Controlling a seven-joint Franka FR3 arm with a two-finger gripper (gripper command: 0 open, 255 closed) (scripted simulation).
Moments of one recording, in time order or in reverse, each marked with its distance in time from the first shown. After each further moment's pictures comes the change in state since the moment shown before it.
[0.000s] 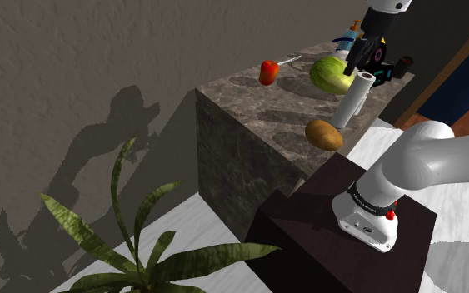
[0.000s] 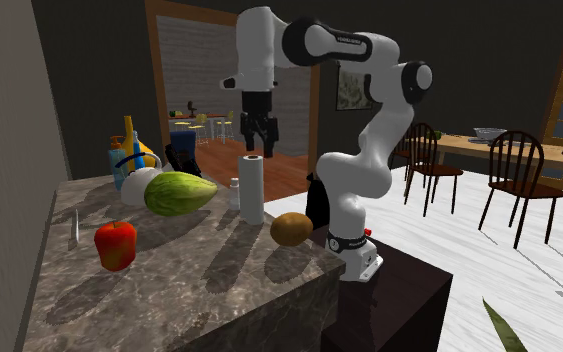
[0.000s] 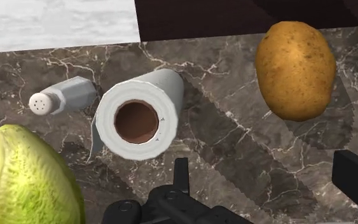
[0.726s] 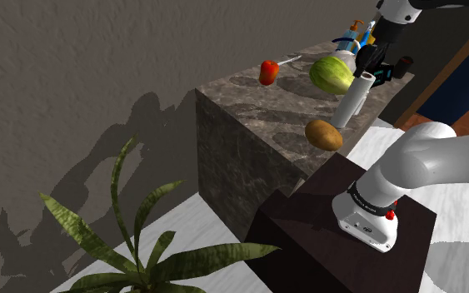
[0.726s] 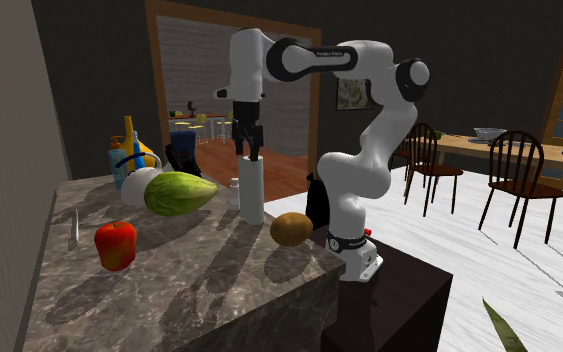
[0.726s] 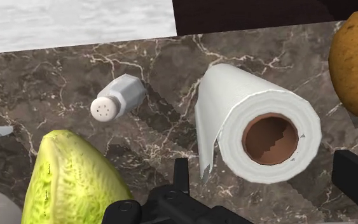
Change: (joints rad) arm -0.061 0.000 -0.174 -0.047 -0.119 0.121 -0.136
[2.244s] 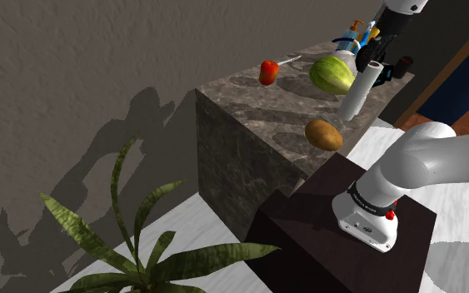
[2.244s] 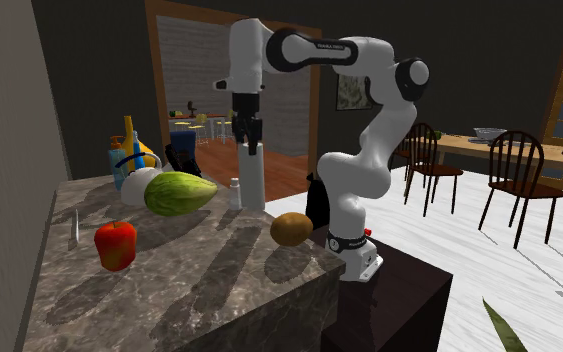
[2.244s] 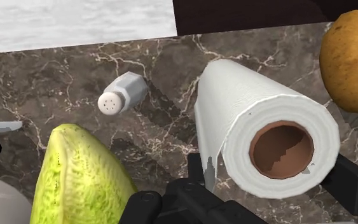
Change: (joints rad) arm 0.007 0.012 0.013 0.062 0.013 -0.050 -0.003
